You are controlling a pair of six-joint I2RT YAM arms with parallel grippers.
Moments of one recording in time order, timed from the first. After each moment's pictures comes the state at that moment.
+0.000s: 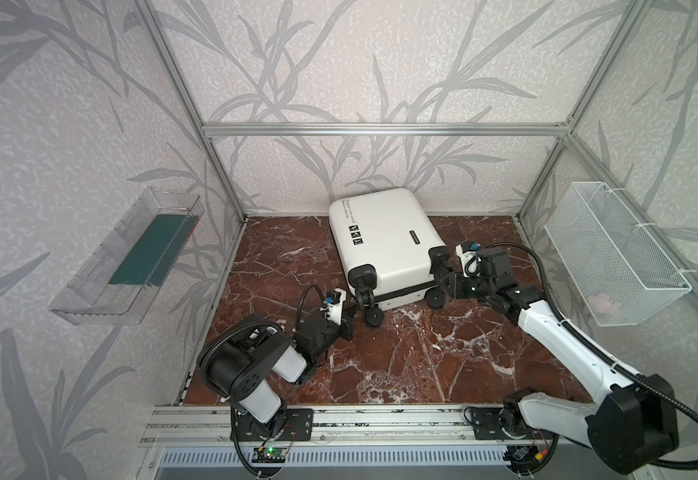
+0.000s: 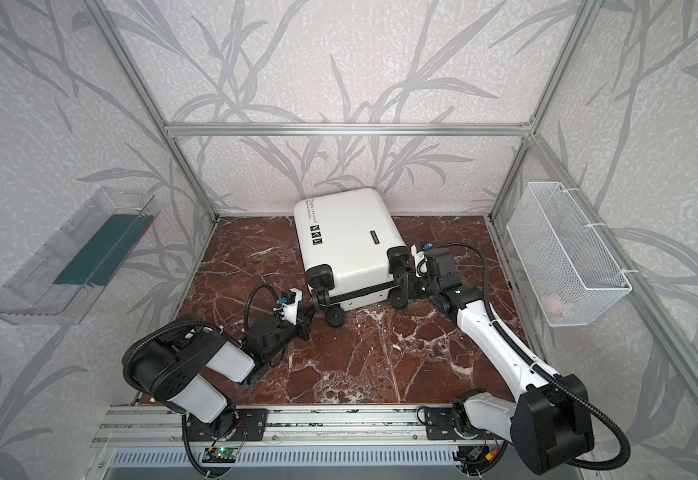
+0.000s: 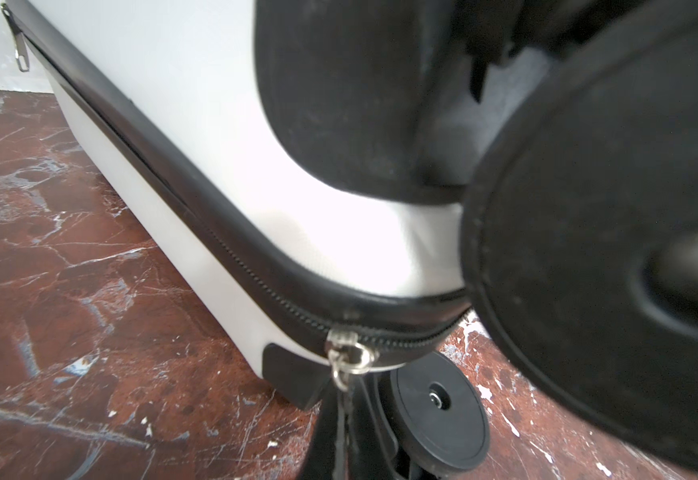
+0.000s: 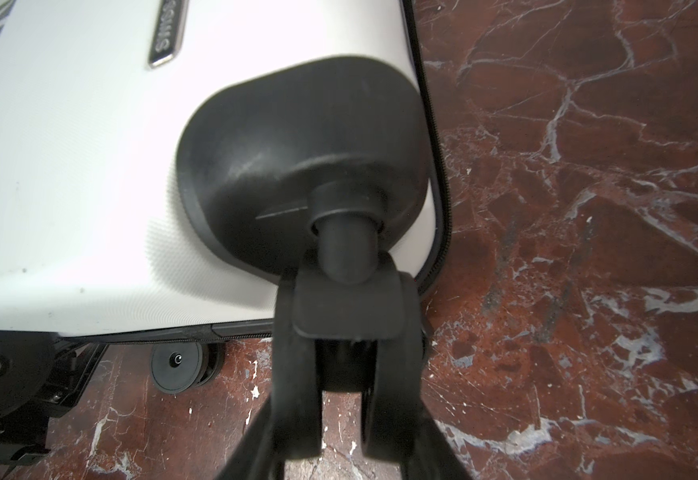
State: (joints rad) left arm -0.57 1.61 0.15 1.25 0.05 -0.26; right arm 0.31 1.21 0.89 -0.43 -0.19 0.30
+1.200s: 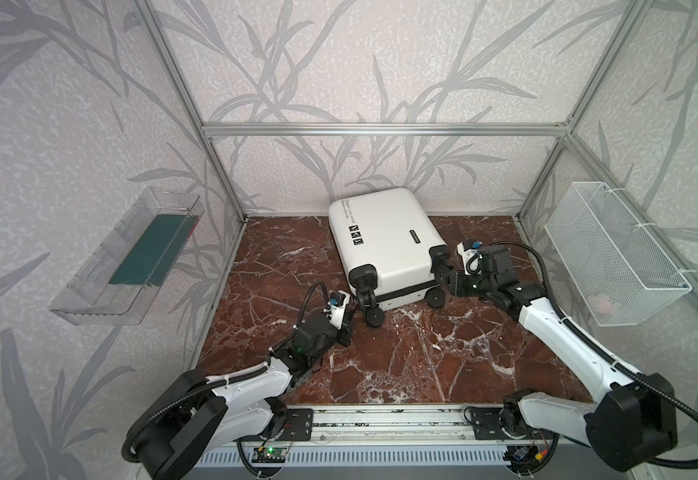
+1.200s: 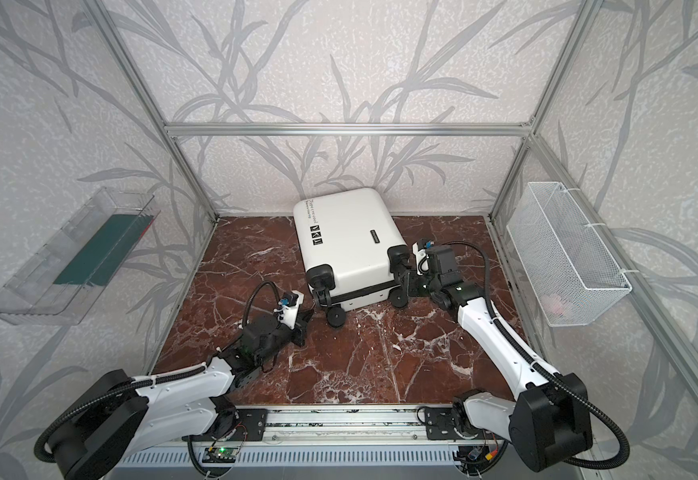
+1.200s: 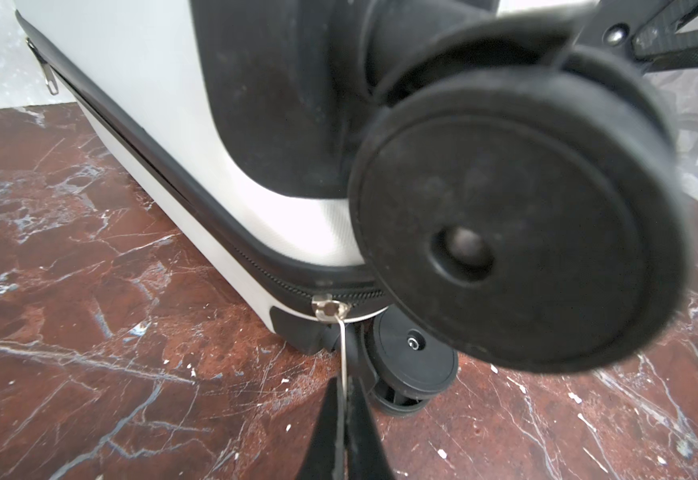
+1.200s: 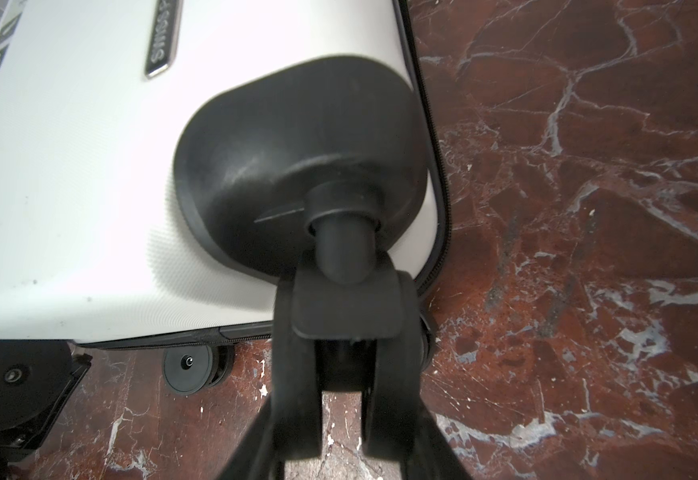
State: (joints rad) left arm -0.68 1.11 0.21 0.55 -0.07 -0.16; right arm 0.30 1.22 0.93 -0.46 -0.21 0.32
